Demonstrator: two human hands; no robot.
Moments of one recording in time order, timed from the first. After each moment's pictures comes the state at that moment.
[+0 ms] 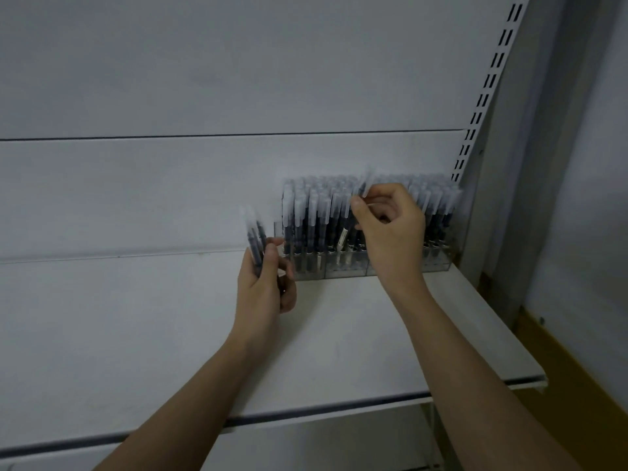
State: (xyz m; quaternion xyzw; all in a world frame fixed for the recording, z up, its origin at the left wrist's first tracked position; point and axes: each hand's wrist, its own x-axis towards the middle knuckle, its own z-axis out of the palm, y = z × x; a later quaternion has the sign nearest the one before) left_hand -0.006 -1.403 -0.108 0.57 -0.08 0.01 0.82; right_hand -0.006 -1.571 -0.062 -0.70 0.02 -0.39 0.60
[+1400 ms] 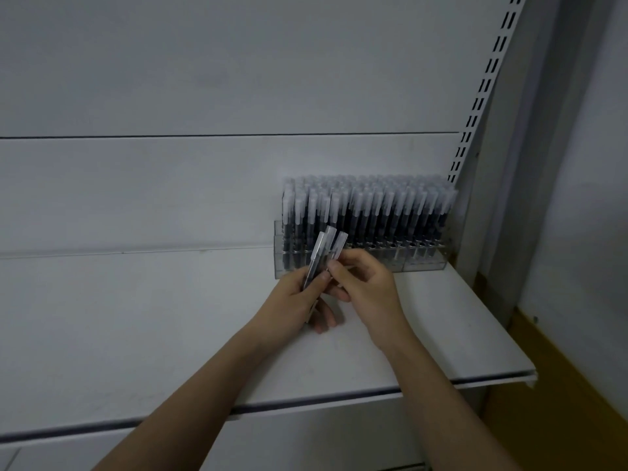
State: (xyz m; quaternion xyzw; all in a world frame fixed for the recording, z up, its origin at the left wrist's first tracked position) left_hand -0.022 -1.413 -0.105 0.70 -0.22 -0.16 0.66; right_hand -0.050 -1.550 -0.108 -0.65 0.03 -0.17 0.74
